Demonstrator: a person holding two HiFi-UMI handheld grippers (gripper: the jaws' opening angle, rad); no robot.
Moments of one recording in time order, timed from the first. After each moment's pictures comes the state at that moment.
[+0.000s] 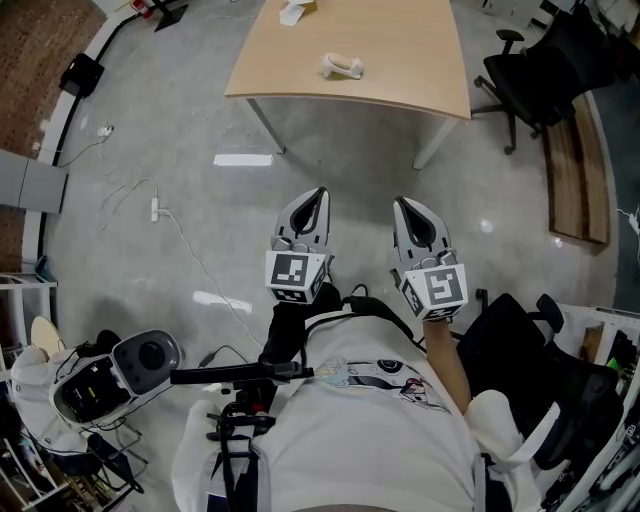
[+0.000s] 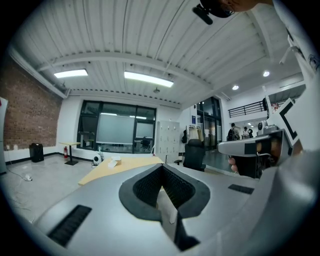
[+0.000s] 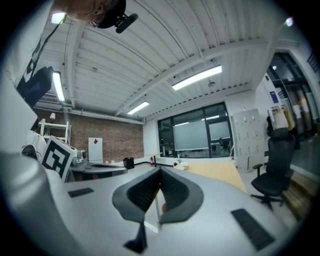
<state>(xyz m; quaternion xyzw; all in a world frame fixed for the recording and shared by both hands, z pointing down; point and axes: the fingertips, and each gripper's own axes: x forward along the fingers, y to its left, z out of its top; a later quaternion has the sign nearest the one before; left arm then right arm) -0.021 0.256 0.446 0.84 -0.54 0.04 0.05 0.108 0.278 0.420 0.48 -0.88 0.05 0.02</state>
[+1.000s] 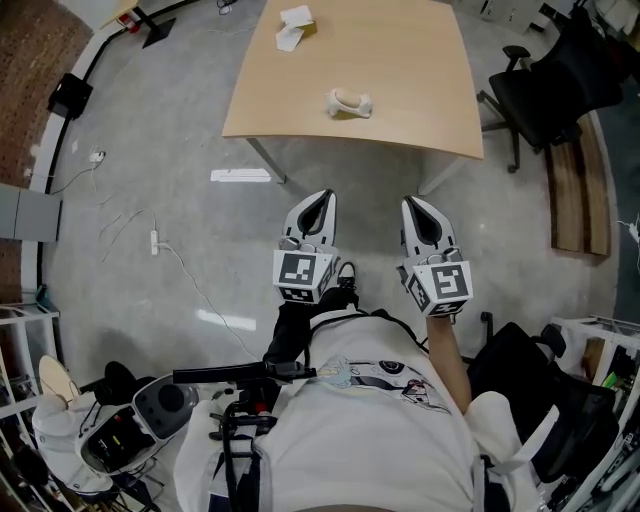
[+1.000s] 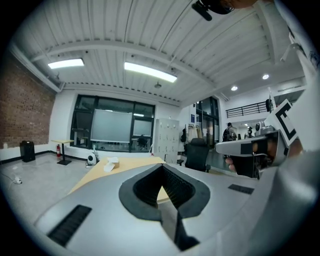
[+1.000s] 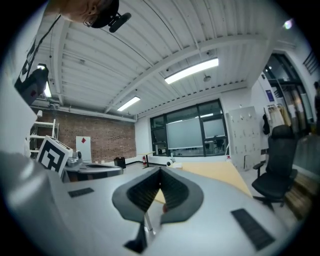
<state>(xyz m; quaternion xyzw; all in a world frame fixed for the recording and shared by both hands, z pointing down) -0.060 0.078 0.454 0.85 -0.52 0.04 0.06 0.073 0.099 0.427 0.51 -0.86 0.07 0.03</state>
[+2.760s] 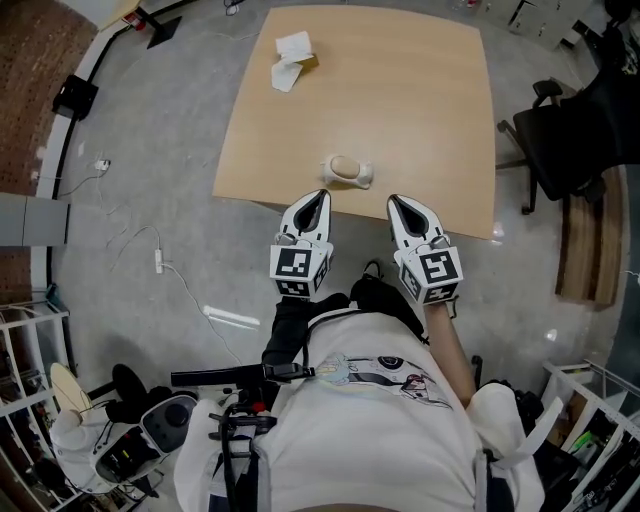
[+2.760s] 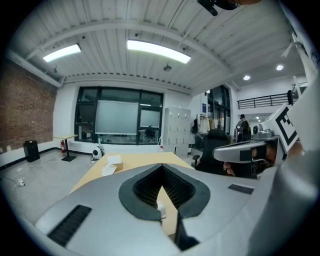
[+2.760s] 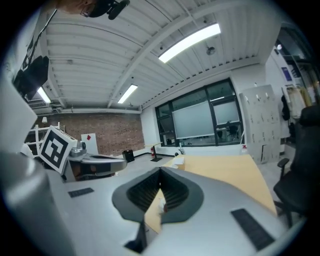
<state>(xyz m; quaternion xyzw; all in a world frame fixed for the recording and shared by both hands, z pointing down) -0.032 -0.205 0.484 0.83 -0.55 0.09 0.10 0.093 -0.195 0.478 0.44 -0.89 0.12 0.07</state>
